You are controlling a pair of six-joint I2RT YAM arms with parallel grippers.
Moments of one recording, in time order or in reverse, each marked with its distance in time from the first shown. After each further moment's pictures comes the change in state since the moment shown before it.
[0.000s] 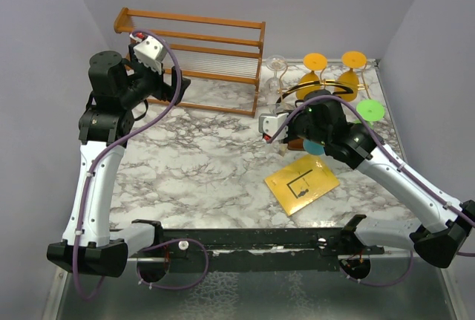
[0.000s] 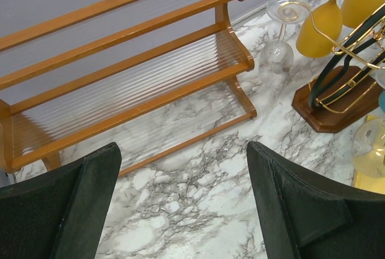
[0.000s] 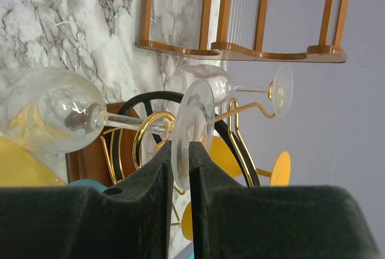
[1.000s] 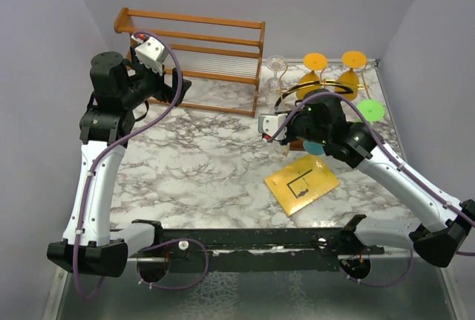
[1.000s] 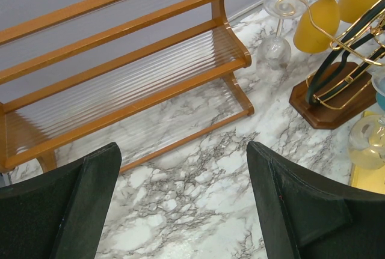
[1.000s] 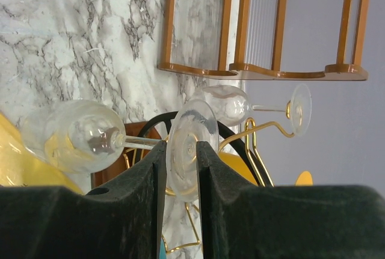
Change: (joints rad) left arm 0.000 0.000 -0.018 -0.001 0.011 0.002; right arm 0.000 0.007 0.013 -0.017 -0.087 0.069
